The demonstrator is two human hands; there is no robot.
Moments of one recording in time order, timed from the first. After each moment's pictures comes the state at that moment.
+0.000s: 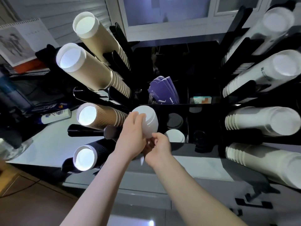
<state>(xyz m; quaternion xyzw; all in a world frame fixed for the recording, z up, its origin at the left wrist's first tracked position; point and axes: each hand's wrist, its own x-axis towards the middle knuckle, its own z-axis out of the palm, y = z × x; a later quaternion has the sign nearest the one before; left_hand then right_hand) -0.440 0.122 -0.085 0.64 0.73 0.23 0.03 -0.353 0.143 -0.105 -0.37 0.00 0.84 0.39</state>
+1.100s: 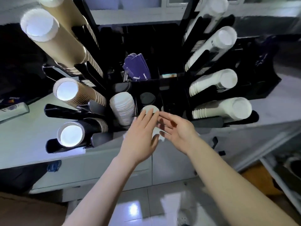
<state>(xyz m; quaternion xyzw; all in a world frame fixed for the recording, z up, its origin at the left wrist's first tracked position) -0.381 0.045 -0.107 0.80 0.57 0.18 0.06 -0.236 0.086 -0.105 -0.45 -0.30 0.72 0.43</state>
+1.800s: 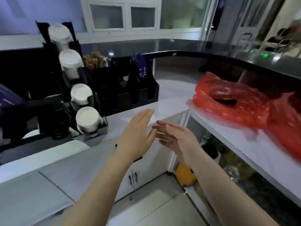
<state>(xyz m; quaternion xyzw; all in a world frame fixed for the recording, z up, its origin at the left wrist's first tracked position) 0.002 0.029 -0.075 0.83 0.43 0.31 0.14 0.157 -0.021 -0.077 -0.46 -0.38 0.58 0.55</state>
